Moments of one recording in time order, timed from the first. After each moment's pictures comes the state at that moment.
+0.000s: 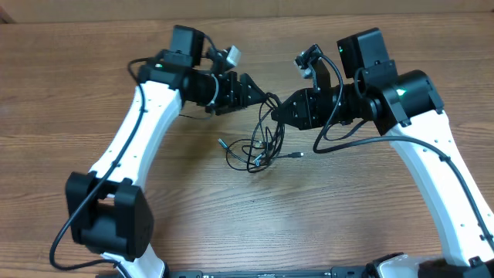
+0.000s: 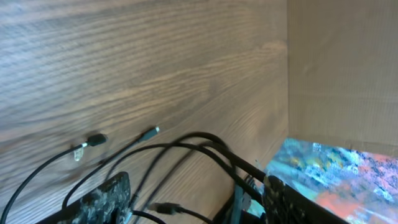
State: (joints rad) left arm -0.26 1.83 1.58 -0.85 0.83 -0.36; right arm 0.34 1.53 1.63 -1.11 -0.75 0.21
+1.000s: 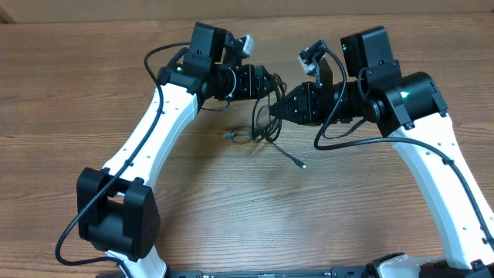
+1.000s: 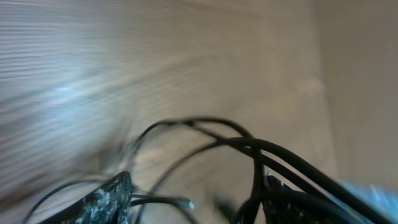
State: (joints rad) left arm -0.33 1.85 1.58 -0.61 0.54 -0.46; right arm 0.34 1.52 1.63 -1.09 -0.78 0.35
